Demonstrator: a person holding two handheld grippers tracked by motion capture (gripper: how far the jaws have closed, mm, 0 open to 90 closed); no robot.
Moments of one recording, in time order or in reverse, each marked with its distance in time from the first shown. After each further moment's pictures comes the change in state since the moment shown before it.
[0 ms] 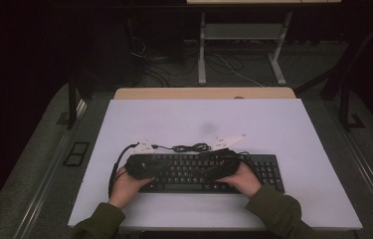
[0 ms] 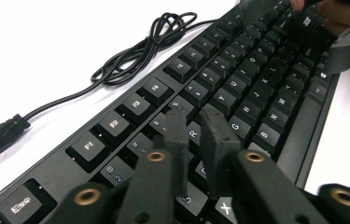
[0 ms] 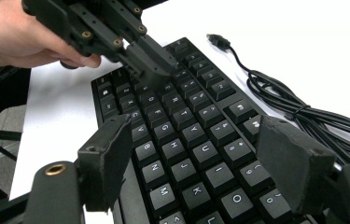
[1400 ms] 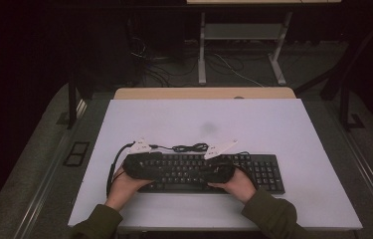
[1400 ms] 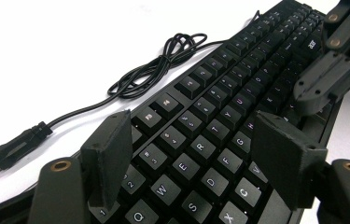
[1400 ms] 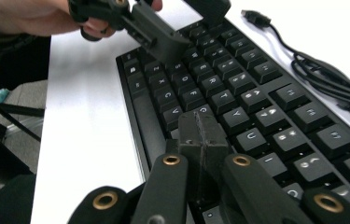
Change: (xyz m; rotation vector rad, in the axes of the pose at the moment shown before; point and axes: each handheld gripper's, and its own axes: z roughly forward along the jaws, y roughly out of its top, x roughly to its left) left arm 0.000 0.001 -0.006 -0.059 0.039 -0.021; right arm 0.020 -0.003 0.011 0.097 0.046 -0.039
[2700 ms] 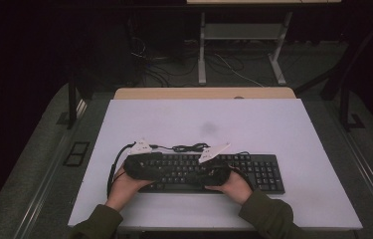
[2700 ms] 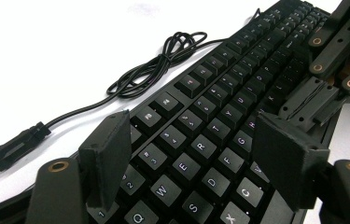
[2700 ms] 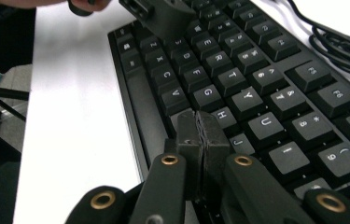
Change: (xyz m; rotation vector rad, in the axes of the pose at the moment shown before) left arm -0.001 -0.001 0.002 -0.003 0.004 0.005; right arm 0.001 -0.003 0.014 0.060 -0.007 0.003
